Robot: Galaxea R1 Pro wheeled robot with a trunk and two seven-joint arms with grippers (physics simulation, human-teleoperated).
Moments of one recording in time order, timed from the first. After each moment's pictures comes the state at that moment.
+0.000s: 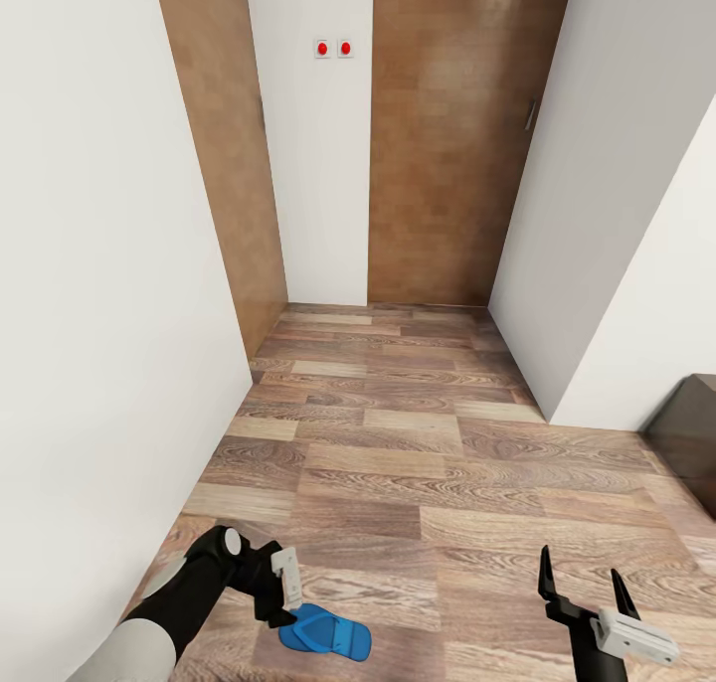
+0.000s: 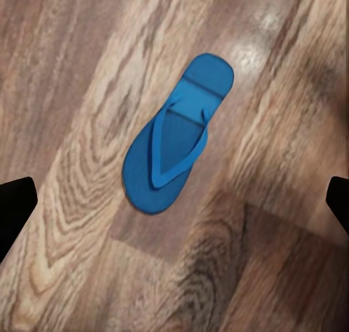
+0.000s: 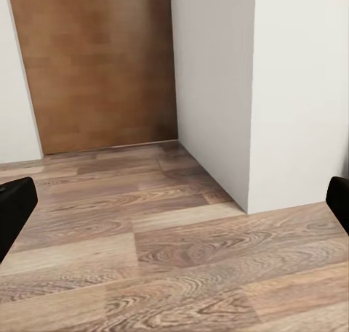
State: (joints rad) left arm -0.56 0.01 -0.12 -0.69 -0.91 0.11 -0.95; right arm -0.01 -0.06 -0.11 -0.96 -0.18 -0.93 -0.10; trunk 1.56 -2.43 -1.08
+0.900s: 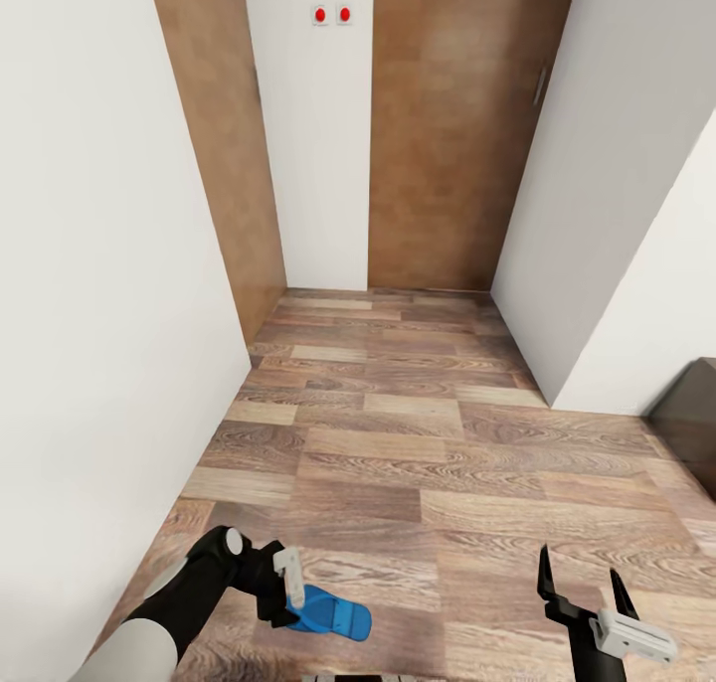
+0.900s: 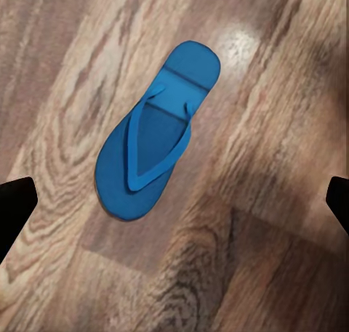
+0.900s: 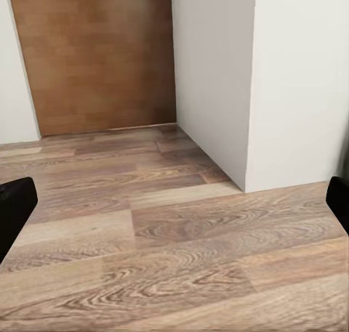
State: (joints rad) left arm -0.56 0.00 -0.13 -0.69 -0.90 0.11 -0.95; right arm -0.01 -0.05 -0.10 -0.96 -0.18 -0.93 -0.10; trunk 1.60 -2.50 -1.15
